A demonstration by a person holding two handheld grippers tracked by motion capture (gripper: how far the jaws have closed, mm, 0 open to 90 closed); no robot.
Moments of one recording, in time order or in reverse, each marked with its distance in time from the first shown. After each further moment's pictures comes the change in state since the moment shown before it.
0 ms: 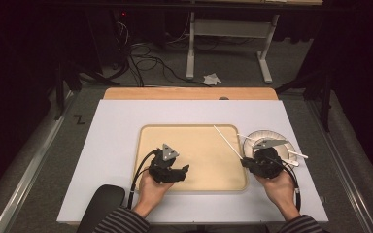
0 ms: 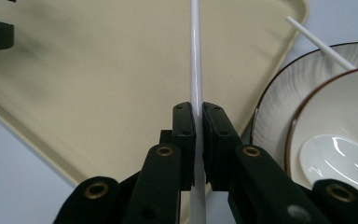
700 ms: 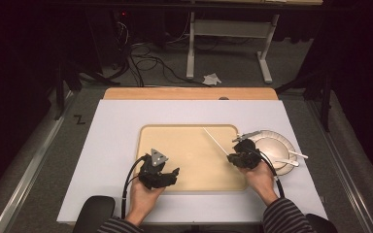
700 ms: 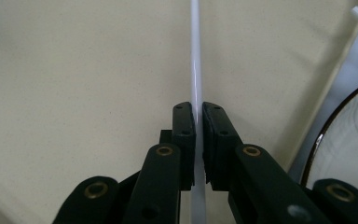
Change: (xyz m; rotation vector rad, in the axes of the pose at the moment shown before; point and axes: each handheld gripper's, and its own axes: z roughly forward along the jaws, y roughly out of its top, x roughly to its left) left arm 0.004 -0.015 -0.016 -0.004 0.050 -0.036; right arm 0.009 0.038 0.072 0.099 0.021 0.041
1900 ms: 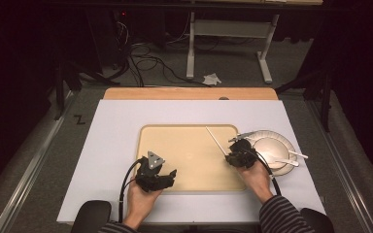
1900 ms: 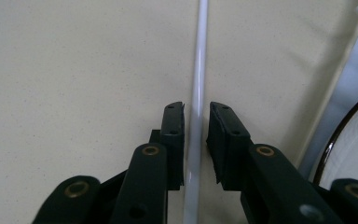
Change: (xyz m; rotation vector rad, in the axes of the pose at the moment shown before) left arm 0.007 -0.020 -0.021 -0.003 0.073 -0.060; right arm 0.003 0.018 0.054 0.113 -0.090 -0.005
